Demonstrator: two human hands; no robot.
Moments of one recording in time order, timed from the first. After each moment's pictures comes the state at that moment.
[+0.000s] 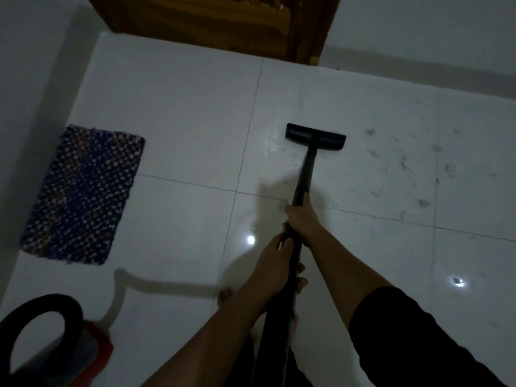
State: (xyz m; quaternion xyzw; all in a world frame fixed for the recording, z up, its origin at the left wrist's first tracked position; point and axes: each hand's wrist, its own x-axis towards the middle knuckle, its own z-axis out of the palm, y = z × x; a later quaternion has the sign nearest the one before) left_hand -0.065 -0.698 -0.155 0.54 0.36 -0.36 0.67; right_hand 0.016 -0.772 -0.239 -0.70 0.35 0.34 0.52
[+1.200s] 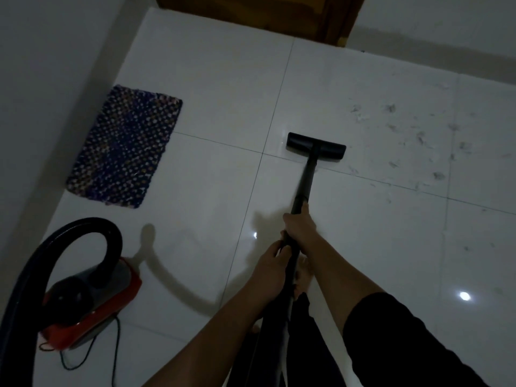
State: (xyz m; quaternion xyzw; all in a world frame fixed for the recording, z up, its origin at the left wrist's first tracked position) left_hand -0.286 -0.645 -0.145 0.54 0.34 -0.35 0.68; right_hand -0.195 -0.712 -0.206 -0.72 0.33 0.39 0.47
